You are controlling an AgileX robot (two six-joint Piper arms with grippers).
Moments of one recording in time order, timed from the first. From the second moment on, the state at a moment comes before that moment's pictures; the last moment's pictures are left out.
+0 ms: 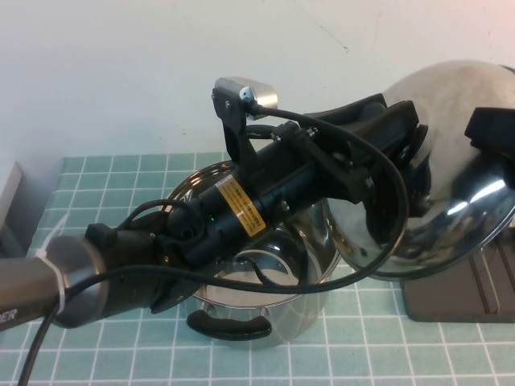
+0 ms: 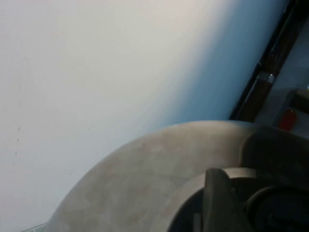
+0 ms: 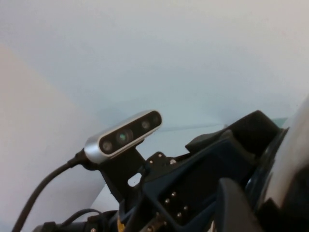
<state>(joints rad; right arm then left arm) -0.04 1.13 -0.72 1.71 1.03 -1.13 -0.63 1.70 -0.95 0.49 -1.11 -0.92</state>
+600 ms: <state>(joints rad) -0.05 1.11 -0.82 1.59 1.02 -1.33 -0.56 1.67 -0.95 0.64 -1.08 -0.92</state>
